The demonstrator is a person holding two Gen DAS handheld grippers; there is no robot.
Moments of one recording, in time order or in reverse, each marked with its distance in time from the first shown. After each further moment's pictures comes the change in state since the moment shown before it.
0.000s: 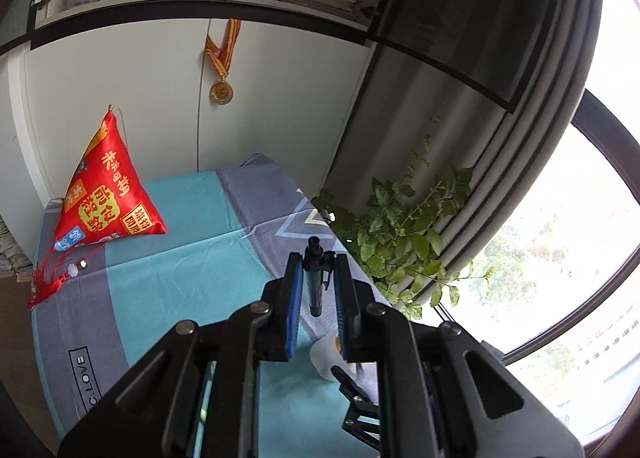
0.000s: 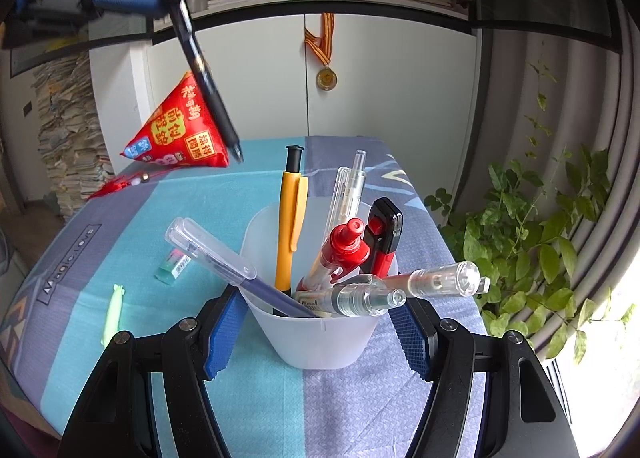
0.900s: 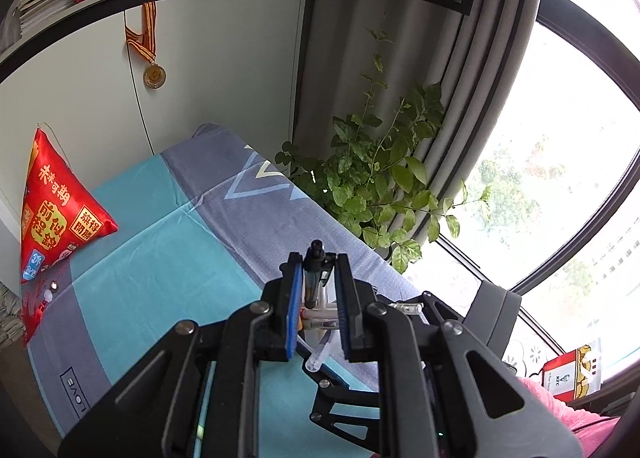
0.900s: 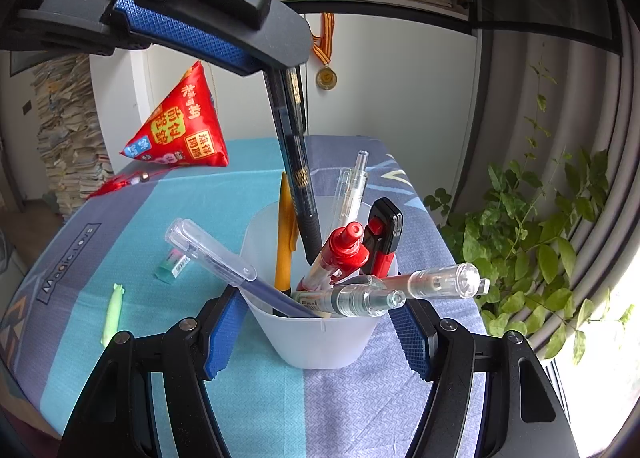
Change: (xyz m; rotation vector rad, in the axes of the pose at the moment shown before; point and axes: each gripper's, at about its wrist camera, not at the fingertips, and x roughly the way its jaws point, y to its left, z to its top) left arm 0.057 -0.049 -0.039 0.233 0.160 -0.028; right arm -0.002 0.002 0.000 -0.005 0.000 -0.003
